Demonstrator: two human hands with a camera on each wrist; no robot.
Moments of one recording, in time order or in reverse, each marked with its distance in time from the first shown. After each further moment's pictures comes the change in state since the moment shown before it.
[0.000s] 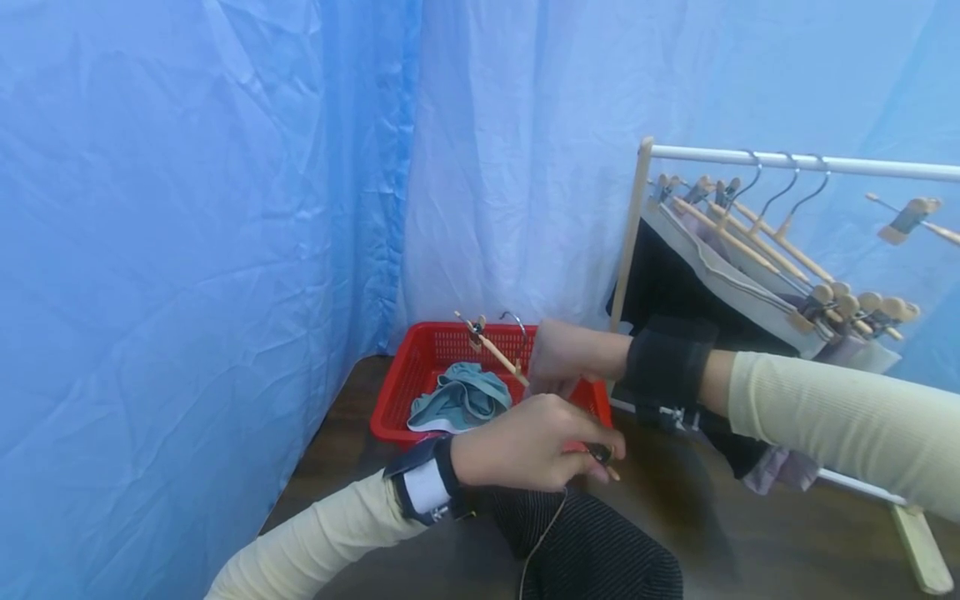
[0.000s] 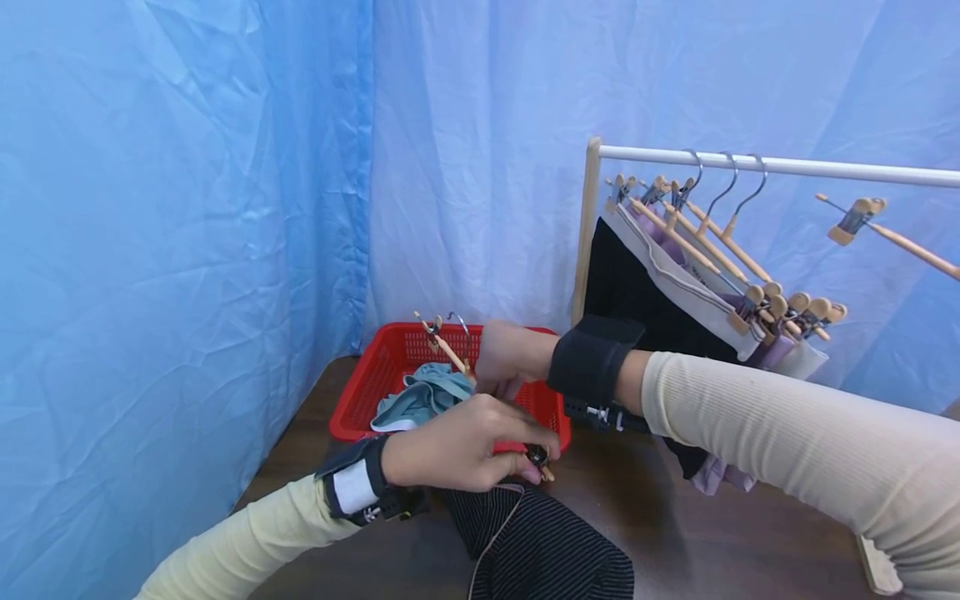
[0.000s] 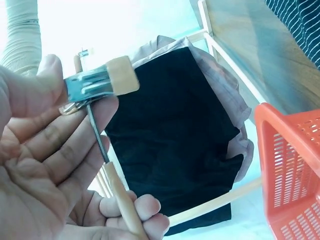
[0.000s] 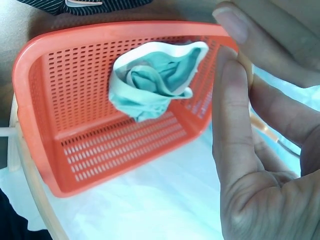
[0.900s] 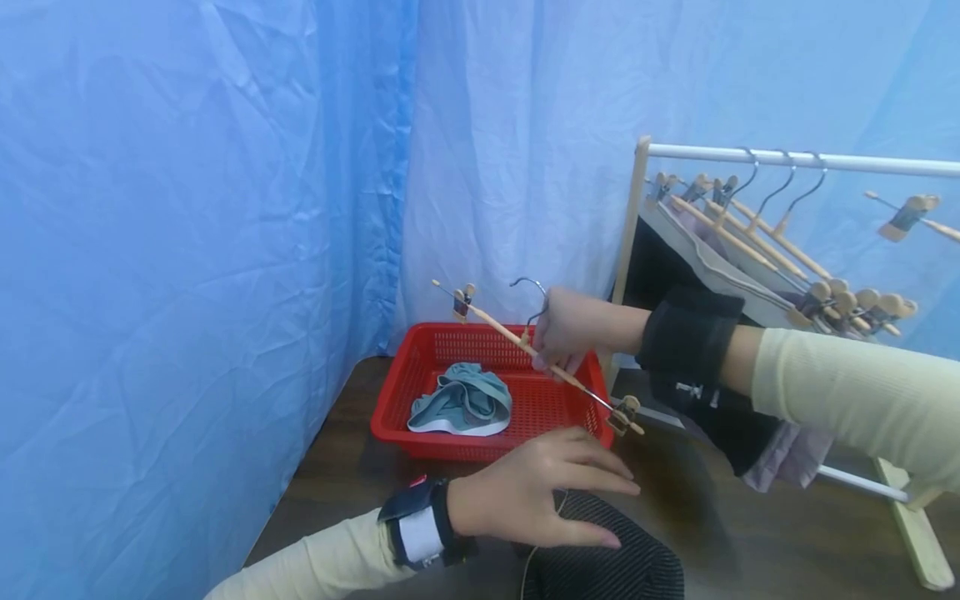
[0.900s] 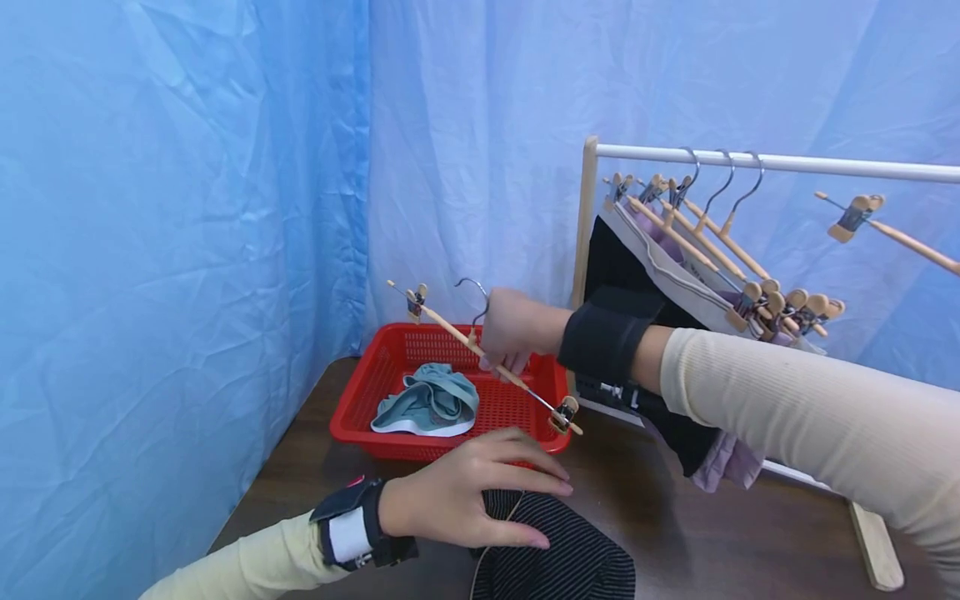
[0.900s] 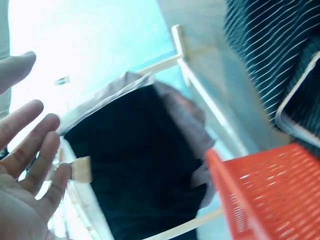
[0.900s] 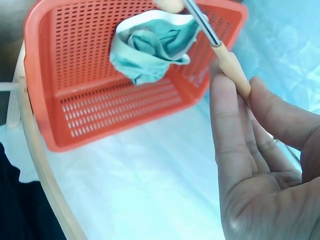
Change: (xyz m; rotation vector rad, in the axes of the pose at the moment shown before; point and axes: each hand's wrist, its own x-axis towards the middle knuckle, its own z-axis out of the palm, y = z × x) left_hand -0.026 0.006 0.037 -0.046 0.122 0.133; right_hand -0.006 0.003 -0.024 0.190 0.094 -0.049
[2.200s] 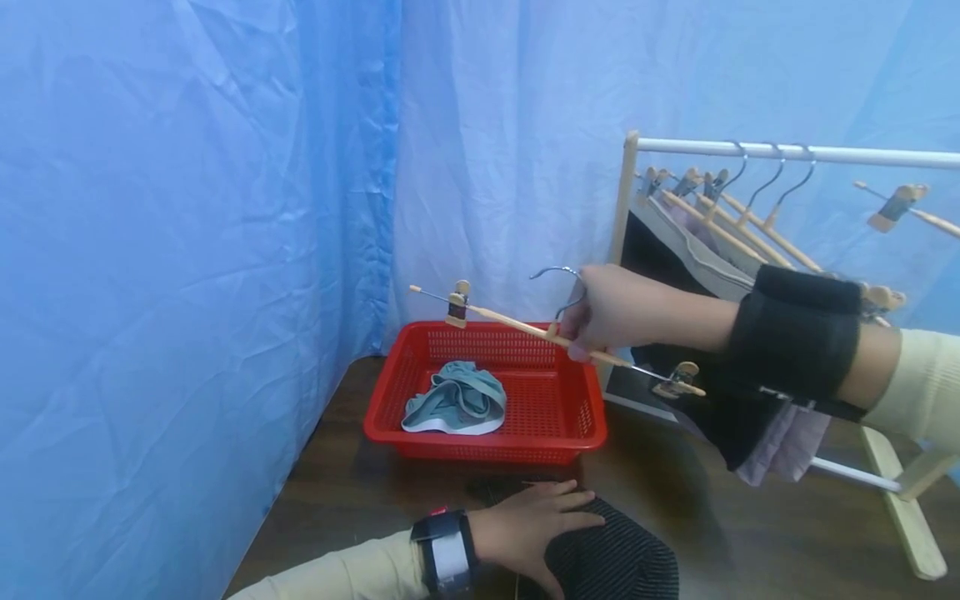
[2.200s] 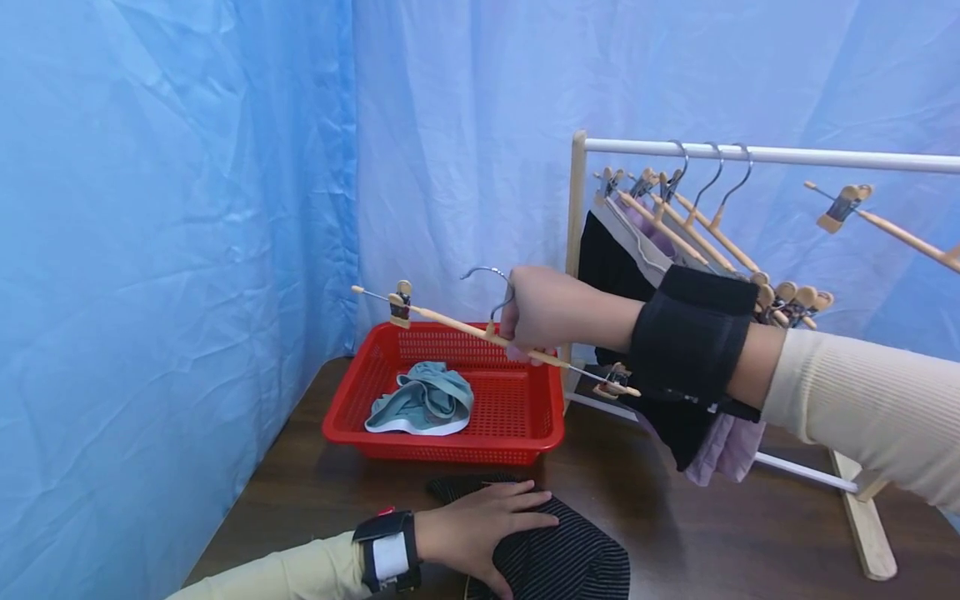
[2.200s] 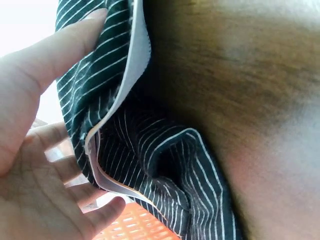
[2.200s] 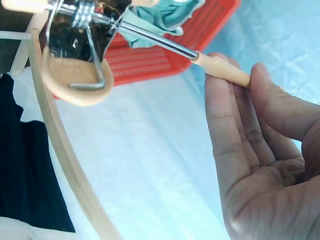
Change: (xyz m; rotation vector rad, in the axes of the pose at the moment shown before) left_hand -0.052 -0.054 0.083 0.059 -0.612 -0.392; right_hand -0.054 0.016 -0.031 -0.136 0.097 -0.195
